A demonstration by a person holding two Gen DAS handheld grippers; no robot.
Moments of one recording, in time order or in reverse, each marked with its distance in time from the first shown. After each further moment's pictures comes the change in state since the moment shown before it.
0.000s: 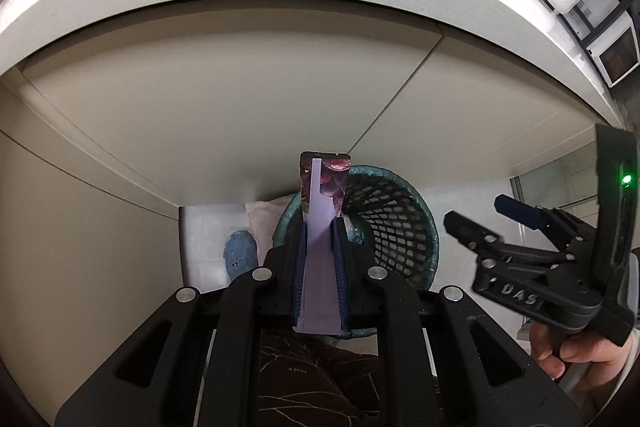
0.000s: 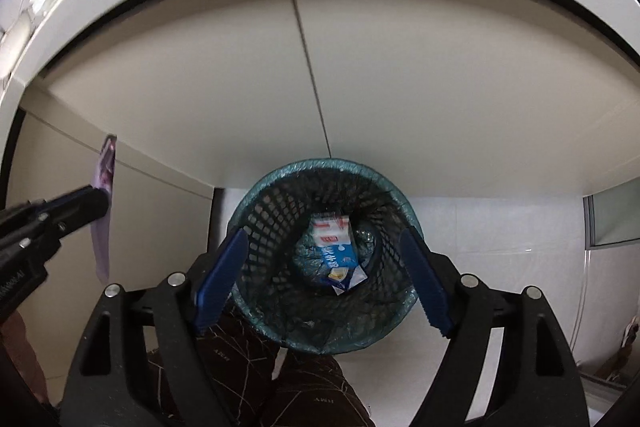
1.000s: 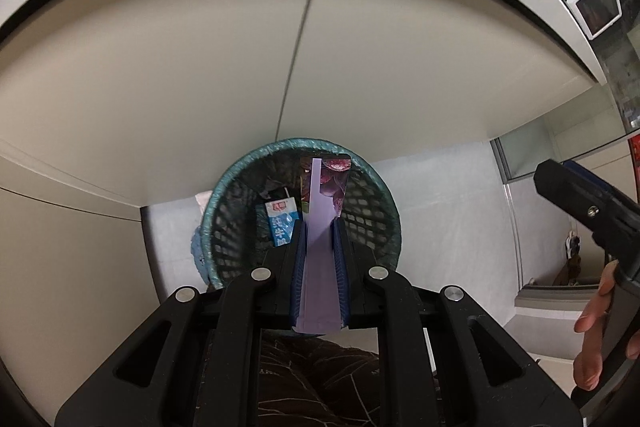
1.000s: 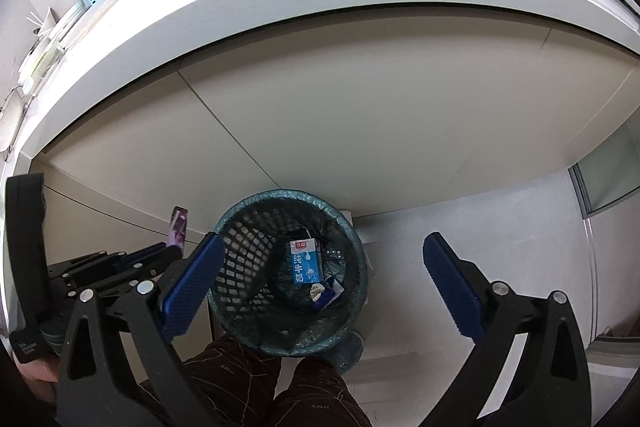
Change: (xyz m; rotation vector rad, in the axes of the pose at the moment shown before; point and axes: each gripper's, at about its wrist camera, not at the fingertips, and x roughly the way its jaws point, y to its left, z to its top) left arm 0.056 -0.068 -0.007 0.113 0.090 -0.069; right arm -0.063 -0.089 -0.016 0.166 -0.125 -0.016
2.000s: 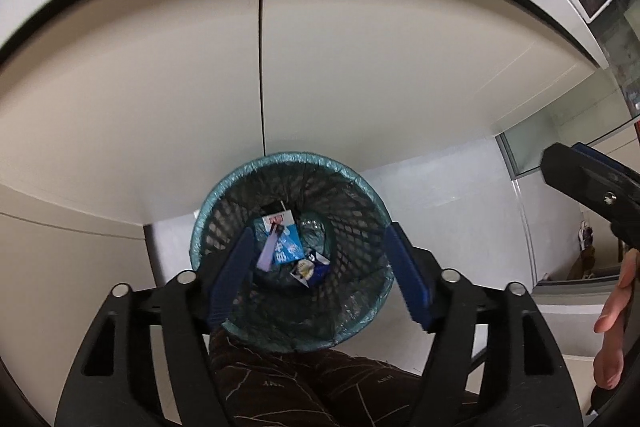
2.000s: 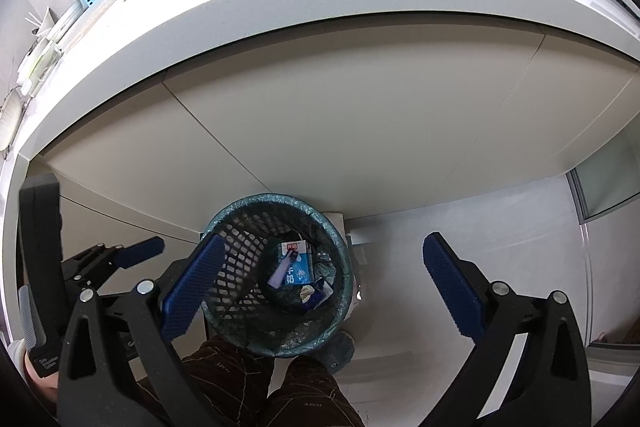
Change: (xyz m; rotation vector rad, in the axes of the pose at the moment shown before) left arm 0.005 -0.032 0.000 0.068 -0.040 0.048; right arm -0.006 -0.014 0.012 -0.016 0.003 -0.002
